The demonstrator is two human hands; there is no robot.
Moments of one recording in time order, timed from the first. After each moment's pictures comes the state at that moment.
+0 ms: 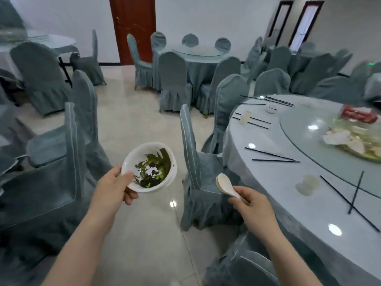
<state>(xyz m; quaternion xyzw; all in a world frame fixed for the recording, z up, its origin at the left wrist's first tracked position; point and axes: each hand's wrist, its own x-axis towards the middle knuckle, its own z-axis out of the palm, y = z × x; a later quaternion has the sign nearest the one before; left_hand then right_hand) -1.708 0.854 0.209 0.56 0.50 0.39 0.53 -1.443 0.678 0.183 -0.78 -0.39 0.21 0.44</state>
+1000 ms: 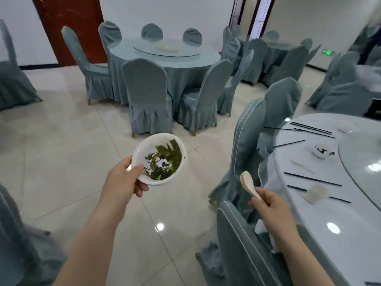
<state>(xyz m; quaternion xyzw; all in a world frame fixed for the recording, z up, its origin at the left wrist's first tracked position) -1.431 1.598 0.207 0.62 0.38 0.31 0.61 -1.226 1.335 0.179 -0.83 -0.18 0.15 0.50</state>
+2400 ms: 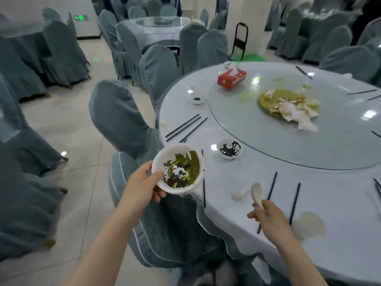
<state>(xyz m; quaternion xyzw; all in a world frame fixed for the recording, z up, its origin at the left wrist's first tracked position) -0.652 1.685 0.182 0.76 -0.05 -0.16 0.63 -0.814 1.421 0.093 -0.81 0.37 -0.03 0.46</state>
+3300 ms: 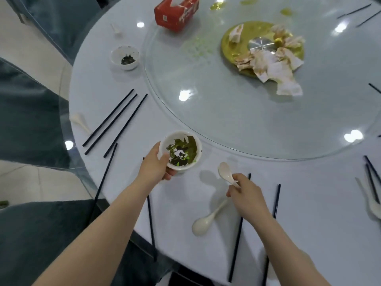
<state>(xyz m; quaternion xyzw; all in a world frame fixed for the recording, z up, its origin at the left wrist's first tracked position) -0.480 1.399 0.038 0.82 -0.08 -0.34 0.45 -0.687 1.254 0.027 -0.78 0.43 0.04 0.44</state>
